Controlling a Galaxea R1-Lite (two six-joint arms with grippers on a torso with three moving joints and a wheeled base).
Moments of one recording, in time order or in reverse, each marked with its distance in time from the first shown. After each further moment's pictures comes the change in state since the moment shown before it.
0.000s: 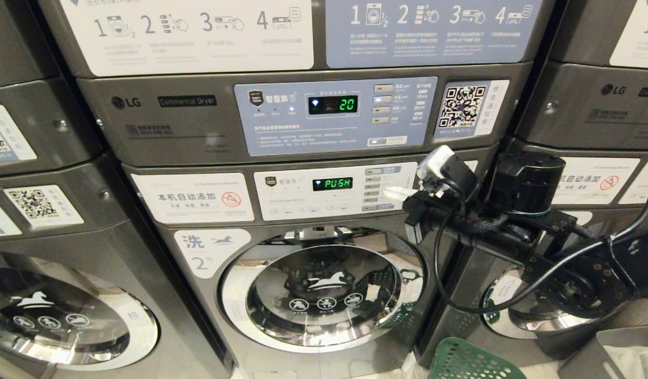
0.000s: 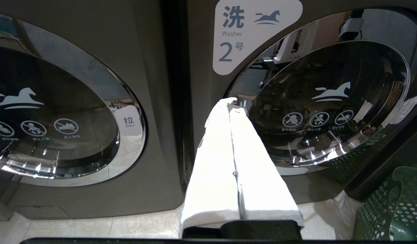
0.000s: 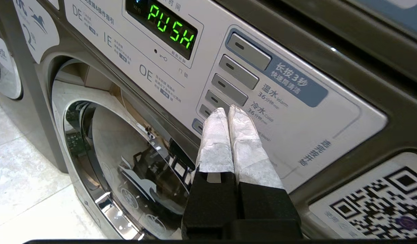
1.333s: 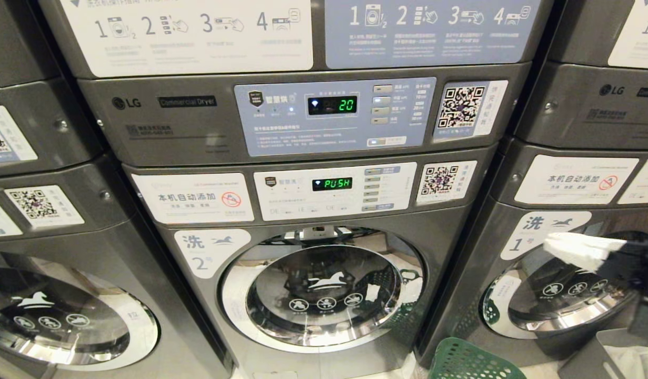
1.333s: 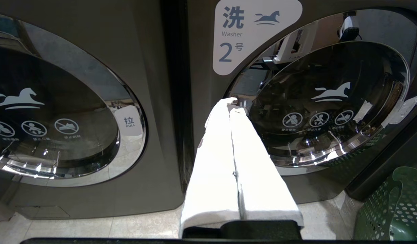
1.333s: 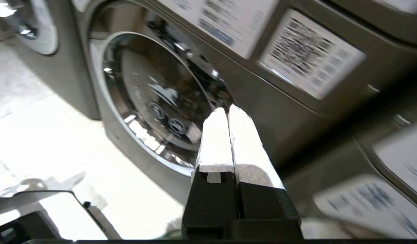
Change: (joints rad) left arm 0.000 0.000 0.000 0.000 0.000 0.000; right arm -0.228 -0.779 0.307 0.624 0.149 -0.006
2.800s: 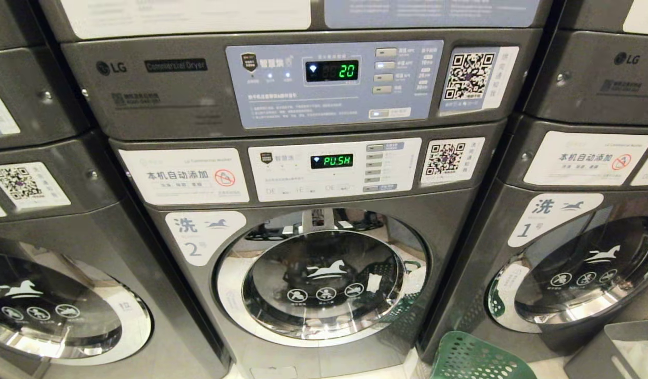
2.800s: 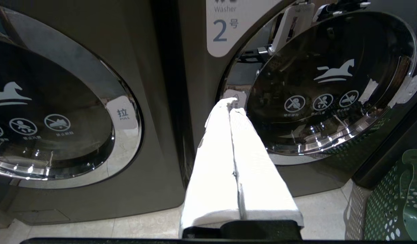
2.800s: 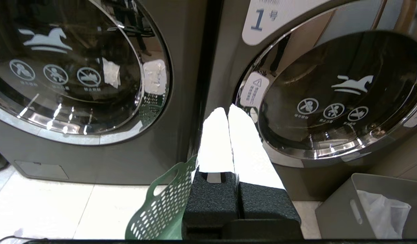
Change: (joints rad) left arm 0.000 0.000 0.000 0.001 -0.033 0.042; right arm -0.230 -1.079 0.603 0.306 -0.346 0.255
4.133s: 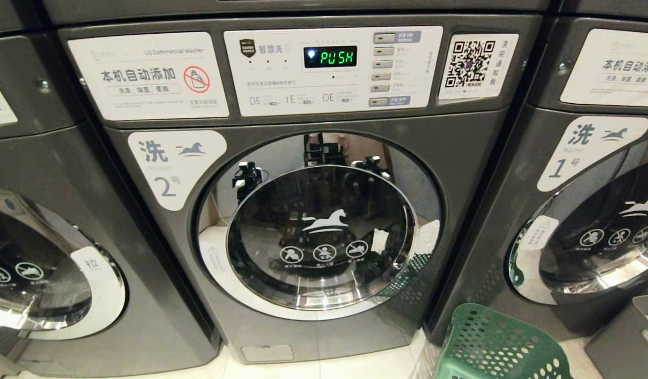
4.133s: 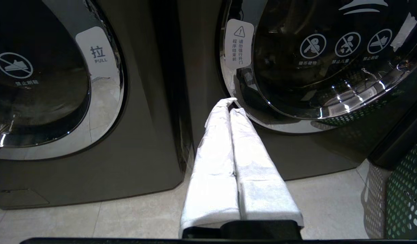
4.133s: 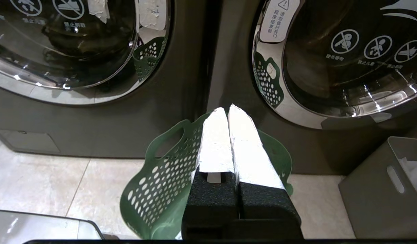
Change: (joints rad) left arm 0.000 0.000 0.000 0.000 0.000 0.000; right arm 0.000 0.000 -0.027 0.068 -0.001 0.026
